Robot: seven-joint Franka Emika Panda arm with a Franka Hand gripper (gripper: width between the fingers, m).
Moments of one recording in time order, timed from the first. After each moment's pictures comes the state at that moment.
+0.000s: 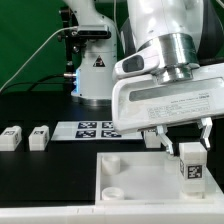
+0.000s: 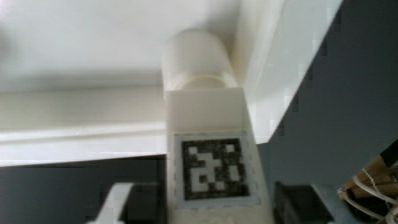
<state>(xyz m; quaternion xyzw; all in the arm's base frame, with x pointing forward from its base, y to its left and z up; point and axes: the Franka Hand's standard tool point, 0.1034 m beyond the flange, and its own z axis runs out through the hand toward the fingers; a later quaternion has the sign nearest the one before) 0.604 0.117 0.080 -0.95 -0.02 -0.30 0.06</state>
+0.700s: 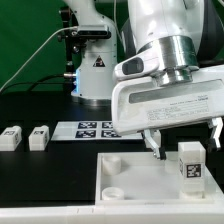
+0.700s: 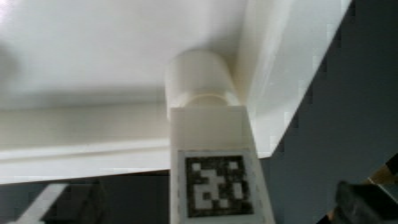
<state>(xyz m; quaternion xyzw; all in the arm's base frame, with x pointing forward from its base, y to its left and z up) 0.602 0.116 0.076 -0.96 -0.01 -0.28 0.06</state>
